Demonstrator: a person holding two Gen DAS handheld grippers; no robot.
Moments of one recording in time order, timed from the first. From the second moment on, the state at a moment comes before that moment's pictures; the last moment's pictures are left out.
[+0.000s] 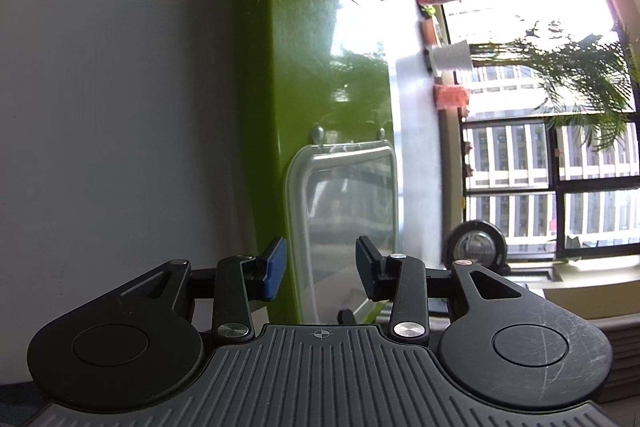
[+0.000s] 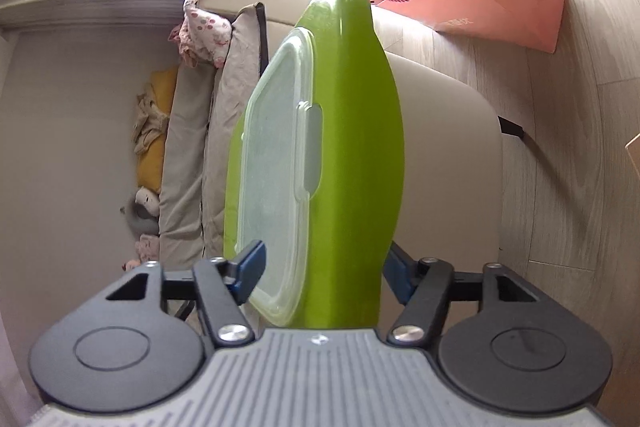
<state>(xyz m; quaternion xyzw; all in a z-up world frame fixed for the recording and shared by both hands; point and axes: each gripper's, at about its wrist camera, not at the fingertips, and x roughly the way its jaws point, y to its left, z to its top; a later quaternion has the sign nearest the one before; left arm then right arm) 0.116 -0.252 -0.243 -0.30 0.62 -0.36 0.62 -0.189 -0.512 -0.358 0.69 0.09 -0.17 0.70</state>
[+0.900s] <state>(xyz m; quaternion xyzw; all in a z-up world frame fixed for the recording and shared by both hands) 0.118 -0.302 -0.204 -0.20 0.57 -0.43 0.67 -0.287 -0.573 -0.338 0.80 0.13 -0.06 0.58</state>
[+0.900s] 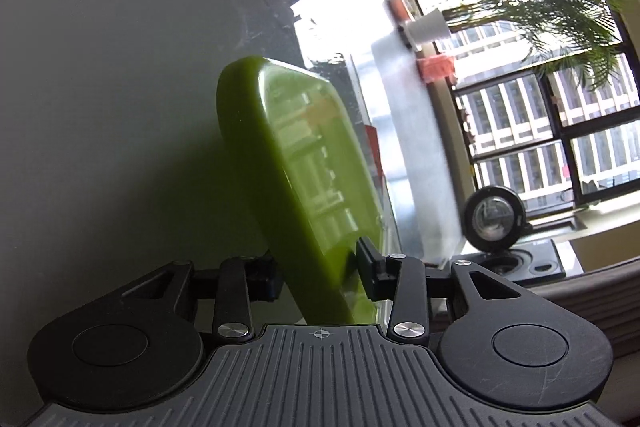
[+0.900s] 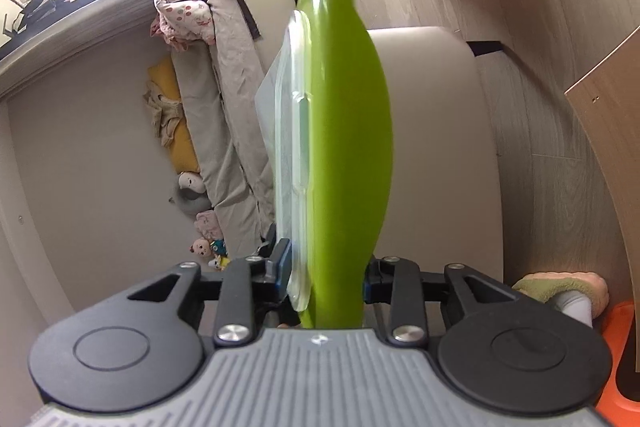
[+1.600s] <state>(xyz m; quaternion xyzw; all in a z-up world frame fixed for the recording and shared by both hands) 0.120 -0.139 0.009 -0.24 0.33 -0.46 0.79 -0.175 -0.554 -0.153 0.67 0.10 0.07 0.73</state>
